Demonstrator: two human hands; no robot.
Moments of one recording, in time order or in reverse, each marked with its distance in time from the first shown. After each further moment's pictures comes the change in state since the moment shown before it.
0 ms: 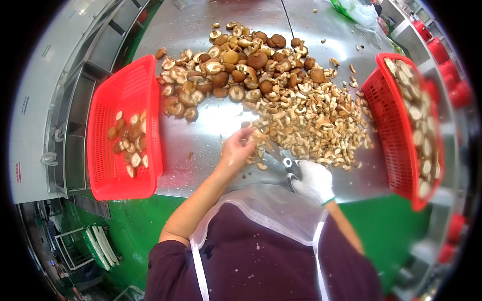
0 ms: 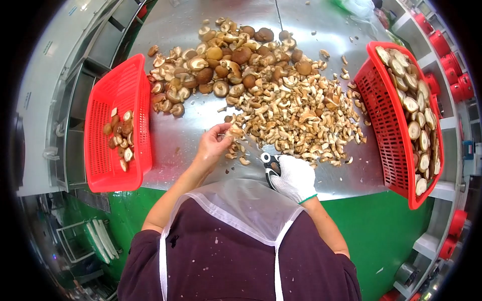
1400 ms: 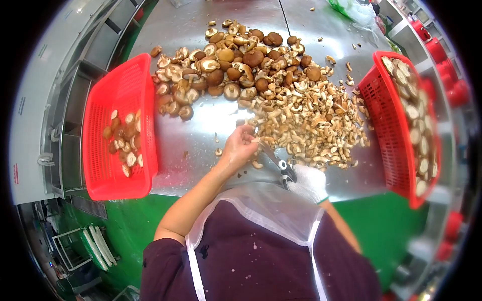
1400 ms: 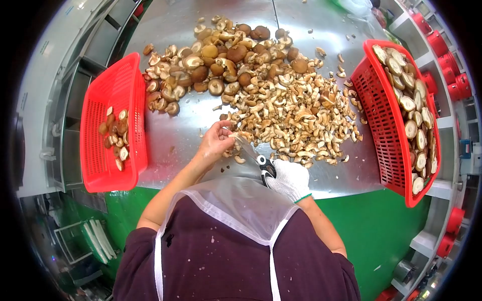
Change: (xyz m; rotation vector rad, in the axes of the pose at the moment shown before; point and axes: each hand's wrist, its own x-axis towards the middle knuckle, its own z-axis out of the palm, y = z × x) left_hand 0.006 0.000 0.011 0.034 -0.059 -0.038; right_hand -0.004 0.018 0.031 0.016 0.007 -0.019
